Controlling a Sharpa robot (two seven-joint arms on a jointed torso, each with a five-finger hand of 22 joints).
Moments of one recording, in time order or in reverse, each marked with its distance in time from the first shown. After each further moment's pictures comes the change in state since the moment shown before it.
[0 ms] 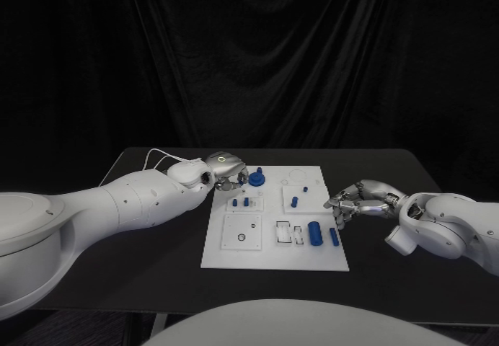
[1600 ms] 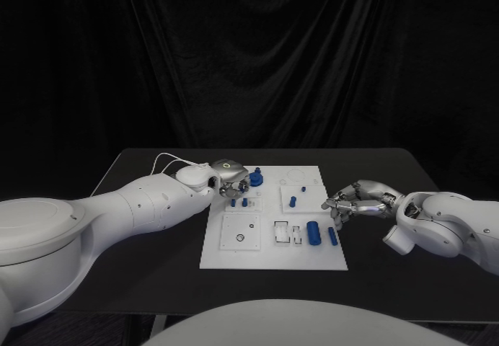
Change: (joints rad) left arm -0.029 0.081 0.002 -0.095 0.000 0.086 -0.002; left_hand 0.000 0.000 0.003 0.003 -0.004 0.000 0.000 0.000 -0.001 0.004 0.004 -0.004 -0.001 -0.007 0.000 -0.008 -0.014 0.000 -0.005 0.002 -0.011 0.000; right arm 0.000 0.000 0.000 0.004 0.000 0.012 -0.006; right_hand -0.004 0.004 0.000 0.000 -0.004 -0.001 0.001 0.000 0.000 0.000 0.000 0.000 0.000 0.000 0.000 0.000 -0.001 0.000 -0.004 0.004 0.000 -0.001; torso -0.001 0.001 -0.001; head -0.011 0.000
